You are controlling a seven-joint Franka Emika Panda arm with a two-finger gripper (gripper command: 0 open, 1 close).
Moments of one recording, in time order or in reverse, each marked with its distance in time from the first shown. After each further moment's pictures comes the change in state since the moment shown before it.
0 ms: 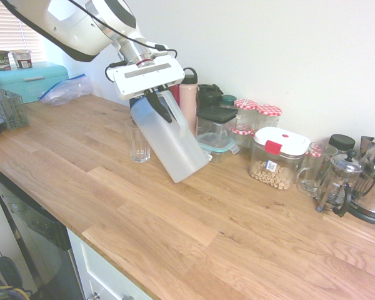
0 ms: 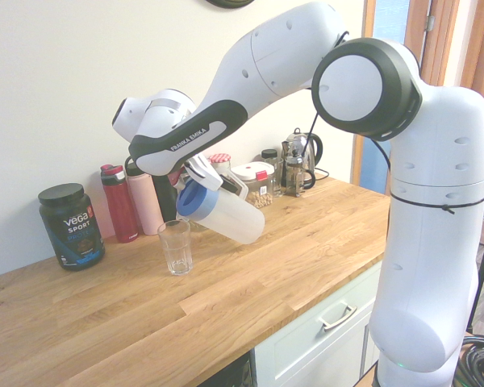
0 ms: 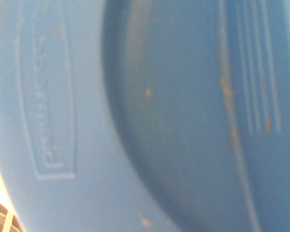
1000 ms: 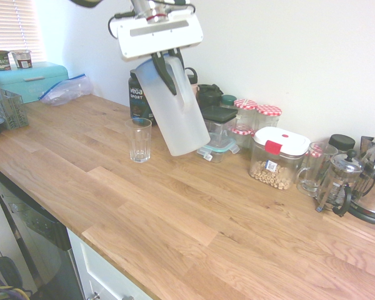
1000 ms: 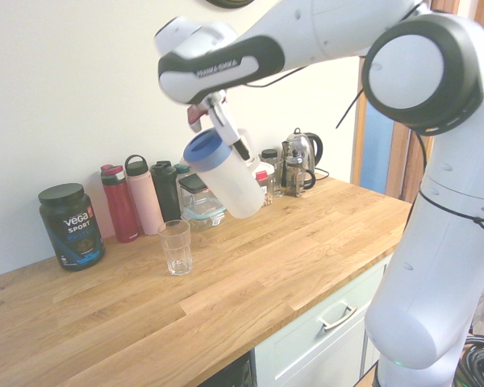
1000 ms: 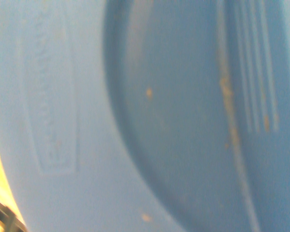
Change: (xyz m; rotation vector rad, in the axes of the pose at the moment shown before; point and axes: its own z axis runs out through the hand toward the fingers) arm -0.130 0.125 -0.012 0.372 0.185 0.276
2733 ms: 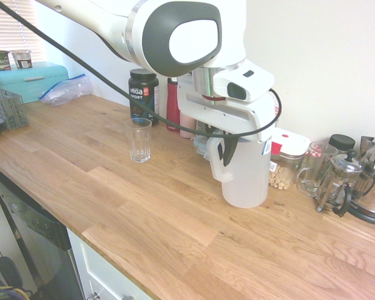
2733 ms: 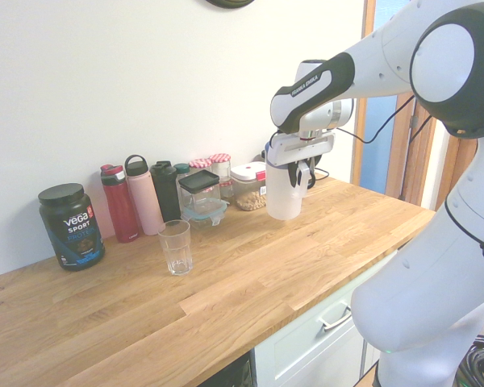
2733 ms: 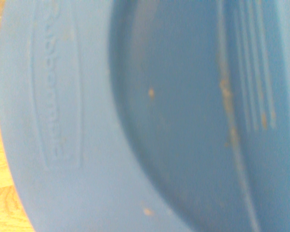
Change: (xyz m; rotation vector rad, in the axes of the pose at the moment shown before) arm -0.076 0.104 0.191 0.441 0.113 1.200
